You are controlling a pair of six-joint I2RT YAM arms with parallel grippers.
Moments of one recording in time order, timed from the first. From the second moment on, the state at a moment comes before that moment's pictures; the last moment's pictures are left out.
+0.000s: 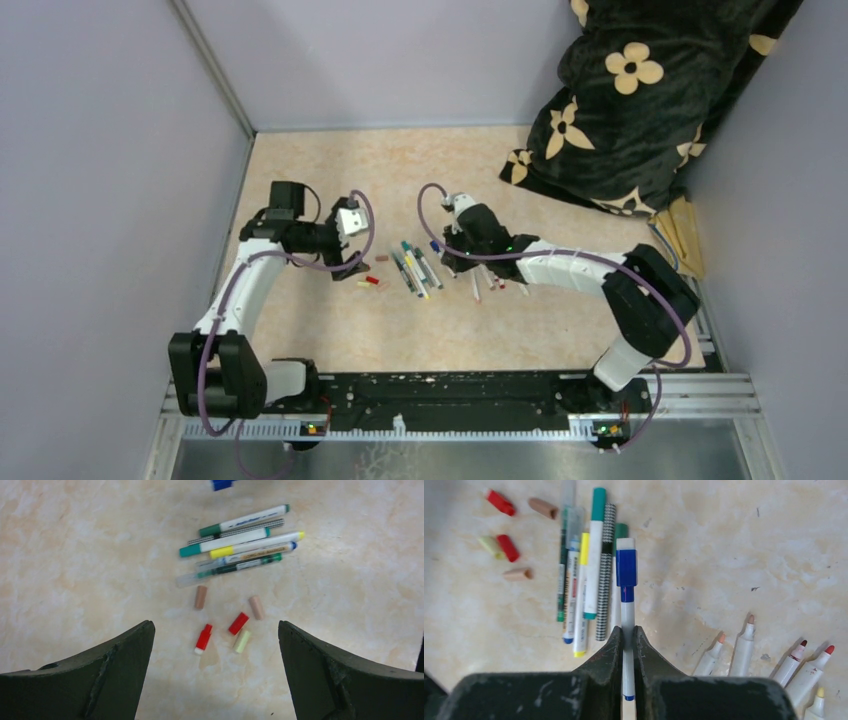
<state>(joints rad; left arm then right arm) -0.01 1.26 0.98 -0.74 0.84 1.08 0.81 1.68 0.96 -0.02 0.05 0.32</state>
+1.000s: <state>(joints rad) -0.49 1.18 0.90 -0.79 0.61 1.25 0.74 1.71 0.91 0.27 -0.92 0.69</state>
